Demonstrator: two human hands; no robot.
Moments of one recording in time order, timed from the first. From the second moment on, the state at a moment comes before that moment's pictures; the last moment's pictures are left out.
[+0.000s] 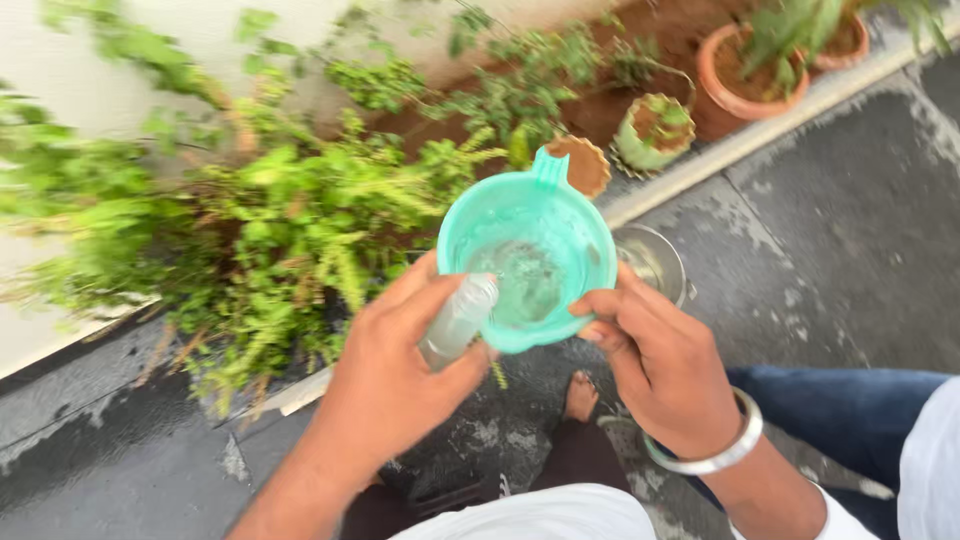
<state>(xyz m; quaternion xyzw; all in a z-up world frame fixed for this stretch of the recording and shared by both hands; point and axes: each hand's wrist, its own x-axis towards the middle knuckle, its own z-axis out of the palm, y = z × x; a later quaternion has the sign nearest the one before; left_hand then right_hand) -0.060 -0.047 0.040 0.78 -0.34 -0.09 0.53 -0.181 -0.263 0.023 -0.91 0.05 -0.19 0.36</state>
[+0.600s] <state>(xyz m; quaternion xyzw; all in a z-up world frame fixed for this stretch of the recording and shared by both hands) -0.065 0.034 0.064 0.75 -0.32 0.15 0.56 -0.143 -0.267 0.034 -0.80 0.12 -0.16 0.57</state>
